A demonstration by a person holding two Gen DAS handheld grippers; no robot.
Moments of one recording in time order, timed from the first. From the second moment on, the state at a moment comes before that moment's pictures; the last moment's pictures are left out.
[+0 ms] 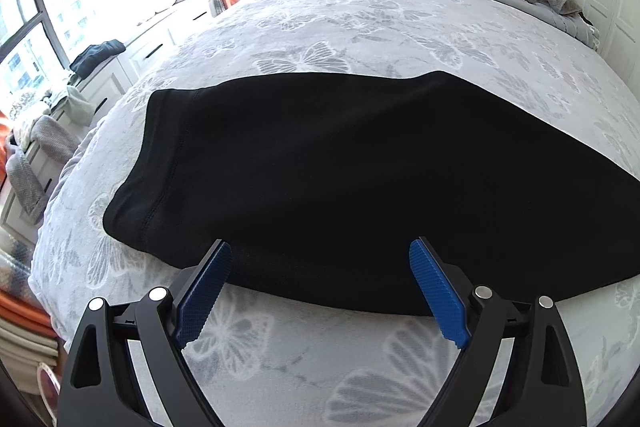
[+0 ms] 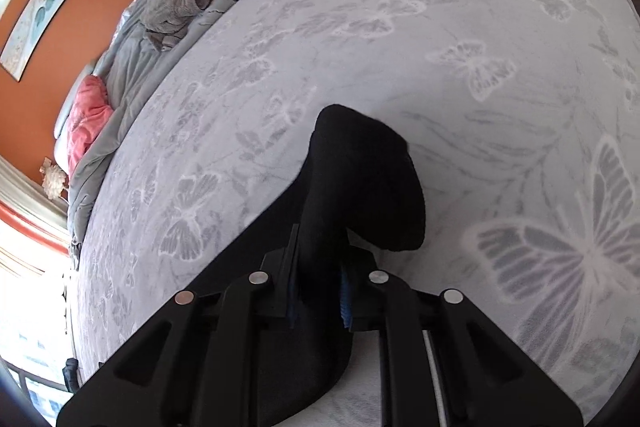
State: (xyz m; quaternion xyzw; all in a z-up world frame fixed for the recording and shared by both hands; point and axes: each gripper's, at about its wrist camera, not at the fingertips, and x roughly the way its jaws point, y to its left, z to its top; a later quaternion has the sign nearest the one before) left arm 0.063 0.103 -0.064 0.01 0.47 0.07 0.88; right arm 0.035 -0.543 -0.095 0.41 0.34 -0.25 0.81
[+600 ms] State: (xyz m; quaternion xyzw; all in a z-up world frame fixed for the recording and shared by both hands) left arm 0.070 0.082 -0.065 -0.01 0.48 0.04 0.88; right arm -0.015 -0.586 -0.082 0.42 0.32 -0.21 0.82
